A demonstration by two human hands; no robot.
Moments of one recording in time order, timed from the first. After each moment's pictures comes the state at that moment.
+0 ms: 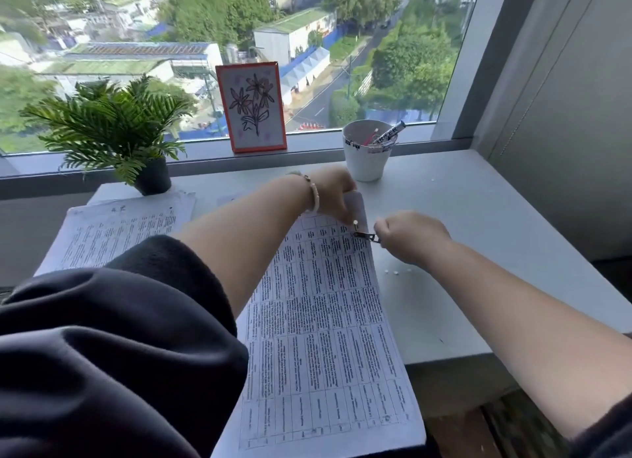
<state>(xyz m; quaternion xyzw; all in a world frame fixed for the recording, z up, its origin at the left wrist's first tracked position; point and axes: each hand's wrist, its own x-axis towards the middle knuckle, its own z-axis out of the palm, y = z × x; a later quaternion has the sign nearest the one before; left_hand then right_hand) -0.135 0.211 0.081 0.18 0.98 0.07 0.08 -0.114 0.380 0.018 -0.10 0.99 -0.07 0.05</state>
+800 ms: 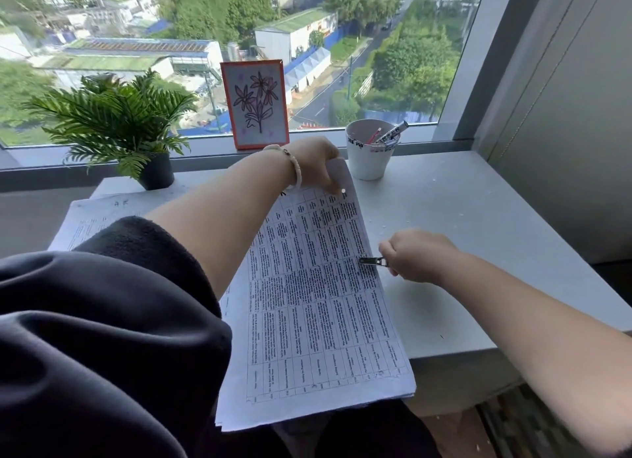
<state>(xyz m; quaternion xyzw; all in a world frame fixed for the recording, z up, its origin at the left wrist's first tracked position) -0.139 0.184 0.110 0.16 0.98 0.10 0.05 -0.082 0.386 0.025 -0.15 0.98 -0.03 0.14</state>
